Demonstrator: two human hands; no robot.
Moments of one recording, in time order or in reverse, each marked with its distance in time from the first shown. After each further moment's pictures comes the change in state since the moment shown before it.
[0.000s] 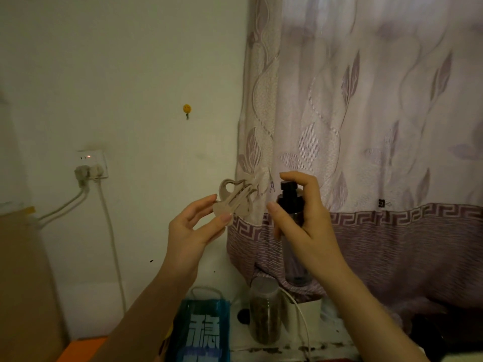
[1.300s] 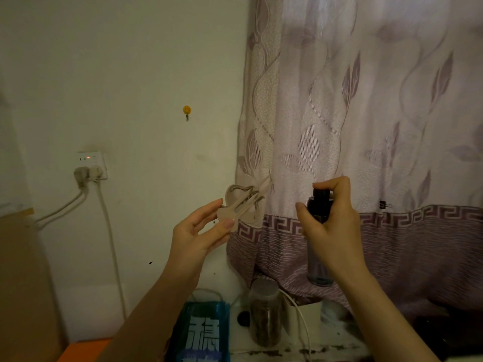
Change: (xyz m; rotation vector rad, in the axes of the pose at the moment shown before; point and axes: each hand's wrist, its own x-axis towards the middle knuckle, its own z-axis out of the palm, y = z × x) left_hand -0.002 -0.003 0.001 -0.073 -0.073 -0.056; right_hand 0.001 0.019 -0.023 -0.254 0.235 0.016
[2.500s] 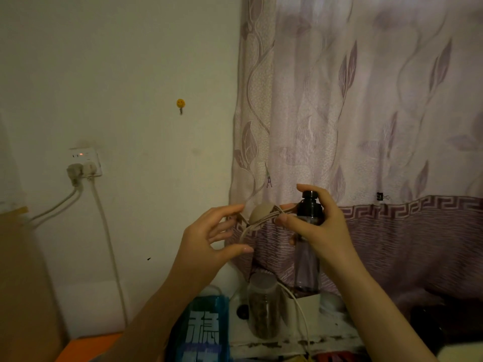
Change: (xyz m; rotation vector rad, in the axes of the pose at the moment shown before) left_hand -0.013 -0.001 0.011 0.437 -0.234 0.269; right_hand -0.008 0.022 0.003 0.517 -0.156 0.414
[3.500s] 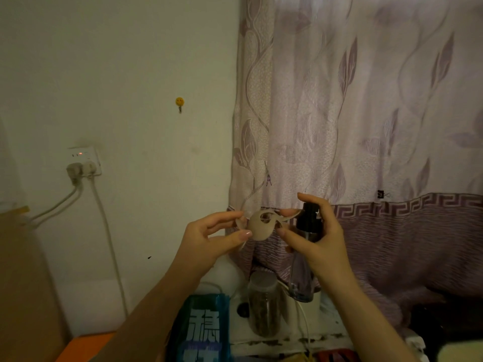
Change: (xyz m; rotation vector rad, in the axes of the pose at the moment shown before) left_hand 0.006 -0.005 0.004 -0.209 0.045 -0.273; right_hand -0.016 0.024 -0.002 -0.058 0.016 -0.129
